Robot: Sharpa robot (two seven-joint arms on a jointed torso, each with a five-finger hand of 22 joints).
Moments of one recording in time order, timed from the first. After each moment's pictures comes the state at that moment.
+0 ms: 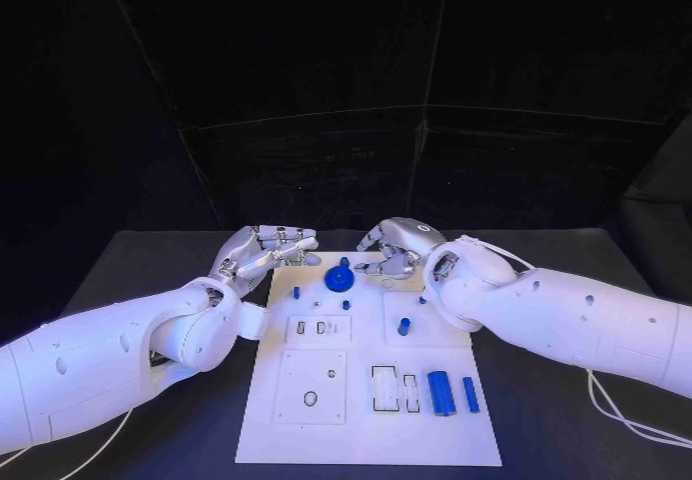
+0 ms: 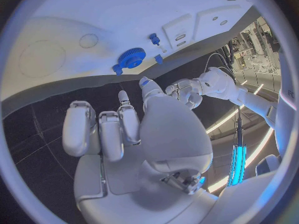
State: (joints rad) left arm 1.19 -0.85 -0.05 1.51 -0.09 -0.30 0.53; left_hand 1.35 0.07 0.04 -0.07 0.06 1.00 0.22 0.07 0.07 1.09 0.16 0.08 0.07 1.17 0.10 0.13 0.19 0.18 0.99 0.22 0.23 0.07; right arm 1.25 -0.59 -0.02 1.34 -1.48 -0.43 -0.11; right_hand 1.33 -0.06 0.01 0.18 0.36 0.95 0.15 0.07 0.07 1.45 0.06 1.34 1.31 1.47 -0.02 1.51 1.31 0.09 1.42 0.09 1.42 1.21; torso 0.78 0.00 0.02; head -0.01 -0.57
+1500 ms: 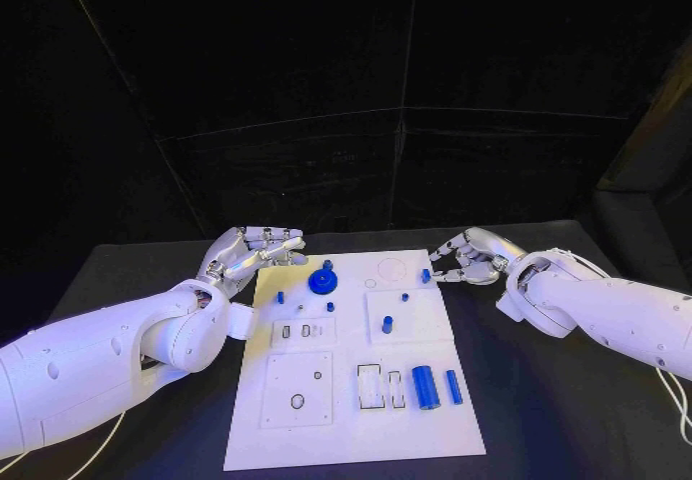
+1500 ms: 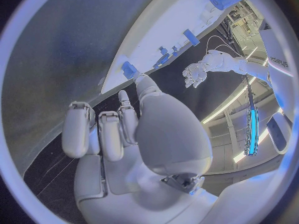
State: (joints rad) left arm 1.19 -0.83 -0.05 1.45 -0.09 -0.28 0.55; left_hand 1.35 0.08 0.05 -0.09 0.06 1.01 0.21 0.07 0.07 1.10 0.15 0.08 0.07 1.17 0.10 0.12 0.19 0.18 0.99 0.22 0.22 0.07; right arm 1.18 -0.85 -0.02 1.24 -1.10 -0.34 0.18; right_hand 1.40 -0.08 0.02 0.09 0.29 0.96 0.15 0.07 0.07 1.45 0.06 1.34 1.31 1.47 -0.02 1.51 1.31 0.09 1.42 0.09 1.42 1.22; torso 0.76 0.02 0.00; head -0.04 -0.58
